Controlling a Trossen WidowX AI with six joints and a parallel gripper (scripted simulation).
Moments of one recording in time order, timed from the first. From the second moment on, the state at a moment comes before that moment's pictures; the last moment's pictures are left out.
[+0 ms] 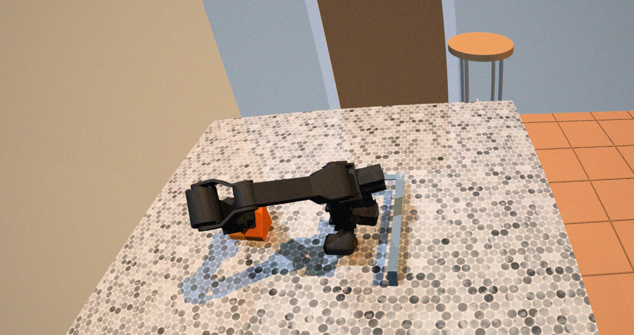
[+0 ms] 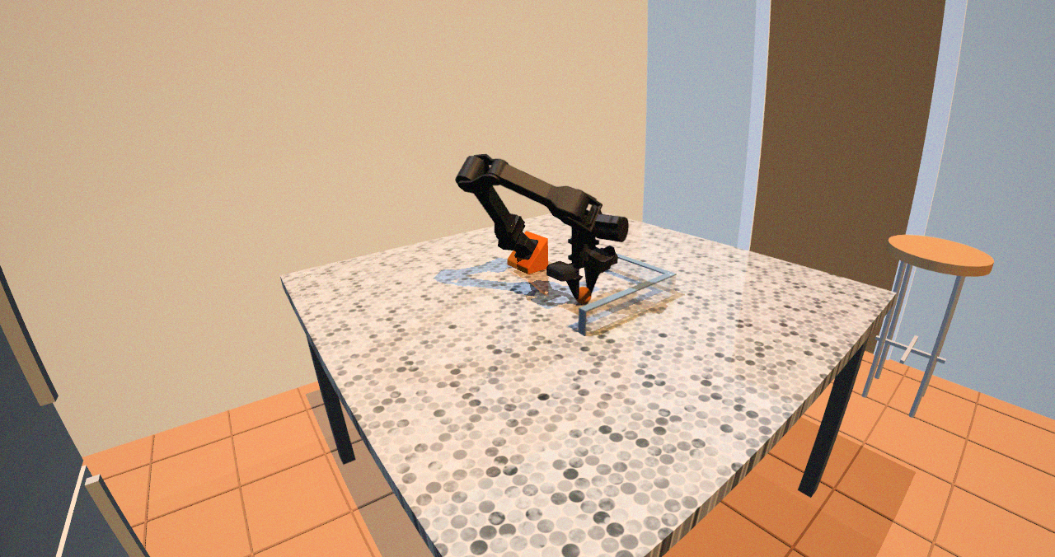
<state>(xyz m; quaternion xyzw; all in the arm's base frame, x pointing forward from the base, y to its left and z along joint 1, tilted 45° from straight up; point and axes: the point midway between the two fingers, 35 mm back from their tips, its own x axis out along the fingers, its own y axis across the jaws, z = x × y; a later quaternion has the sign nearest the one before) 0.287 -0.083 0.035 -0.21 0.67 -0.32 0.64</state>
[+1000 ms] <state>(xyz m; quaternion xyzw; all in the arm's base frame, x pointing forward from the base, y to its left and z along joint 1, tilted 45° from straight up) 0.296 -0.025 0.093 -0.22 0.67 -0.32 0.64</state>
